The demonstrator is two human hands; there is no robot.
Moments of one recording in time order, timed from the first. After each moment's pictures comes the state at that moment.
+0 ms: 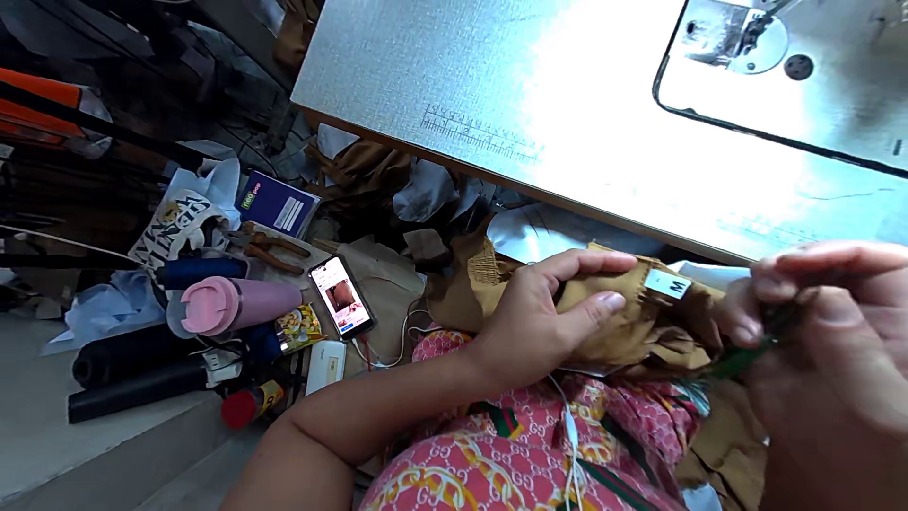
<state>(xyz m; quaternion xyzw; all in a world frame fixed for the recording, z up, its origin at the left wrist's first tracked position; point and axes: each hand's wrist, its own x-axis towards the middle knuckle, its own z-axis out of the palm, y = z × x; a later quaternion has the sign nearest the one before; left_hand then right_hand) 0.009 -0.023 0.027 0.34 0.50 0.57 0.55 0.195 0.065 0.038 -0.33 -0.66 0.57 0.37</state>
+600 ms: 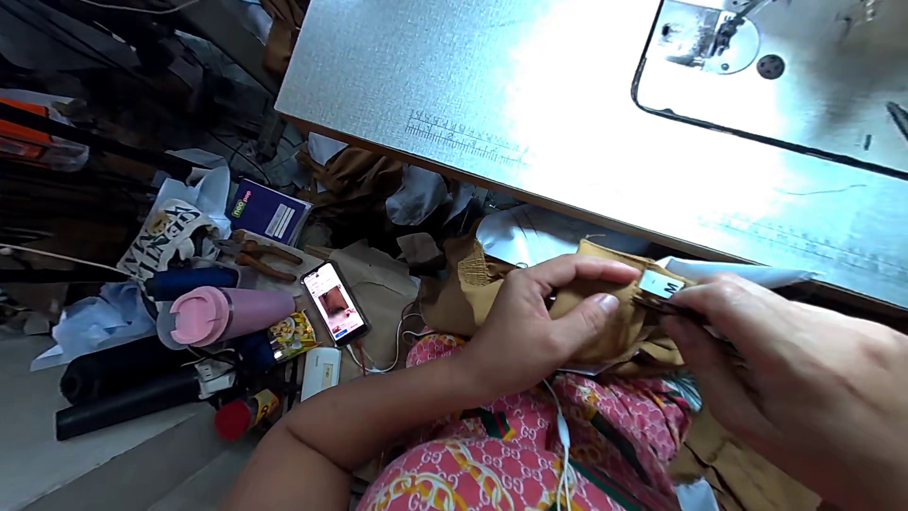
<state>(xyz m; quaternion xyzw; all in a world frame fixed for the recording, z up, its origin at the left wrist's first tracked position) 0.012 -0.022 0.031 0.36 0.50 0.57 0.54 0.195 0.064 0.065 -0.26 -0.95 0.09 0.15</state>
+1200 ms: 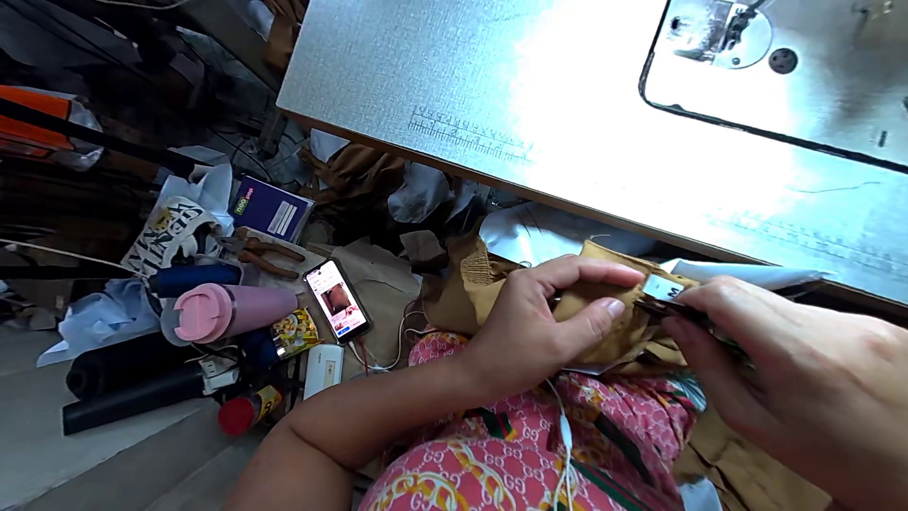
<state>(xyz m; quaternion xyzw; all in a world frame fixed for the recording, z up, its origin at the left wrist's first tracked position) 0.011 -0.023 0.030 0.36 0.50 0.57 0.55 0.196 0.066 0.062 -0.26 -0.95 0.11 0.14</state>
